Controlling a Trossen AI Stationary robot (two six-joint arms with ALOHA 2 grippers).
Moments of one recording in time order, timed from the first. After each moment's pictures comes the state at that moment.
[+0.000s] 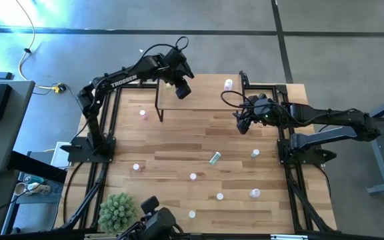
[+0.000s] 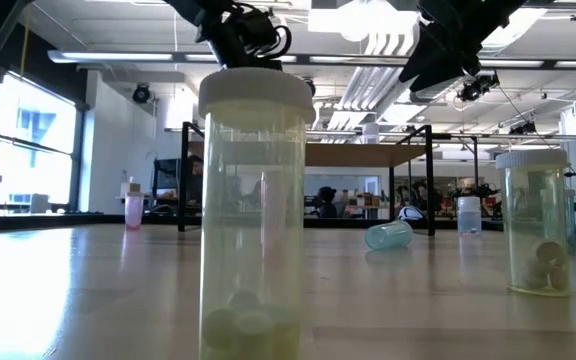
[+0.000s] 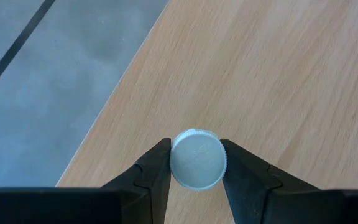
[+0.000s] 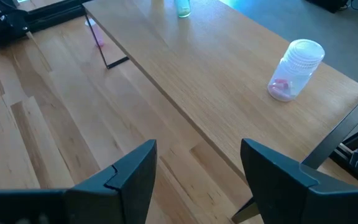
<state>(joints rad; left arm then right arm) 0.72 1.85 1.72 -0.84 -0.01 0.14 -0.13 0.98 0.88 -0.56 0.41 0.31</state>
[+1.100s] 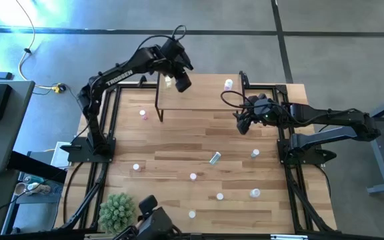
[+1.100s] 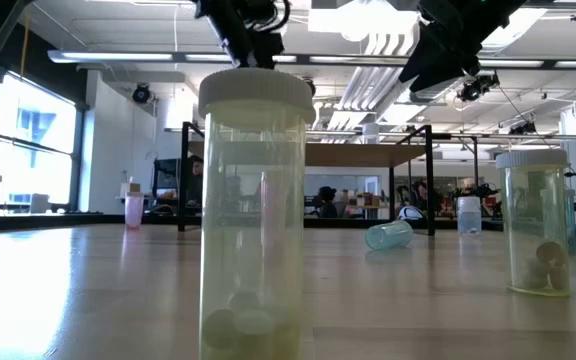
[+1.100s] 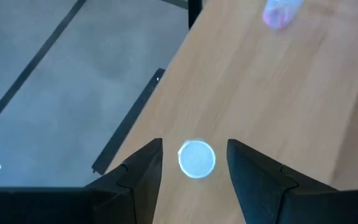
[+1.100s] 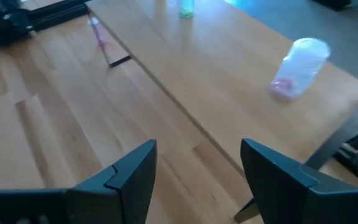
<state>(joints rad) 0.71 1.85 1.92 -0.96 -0.01 0.15 -0.13 0.98 0.88 -0.56 0.39 0.31</state>
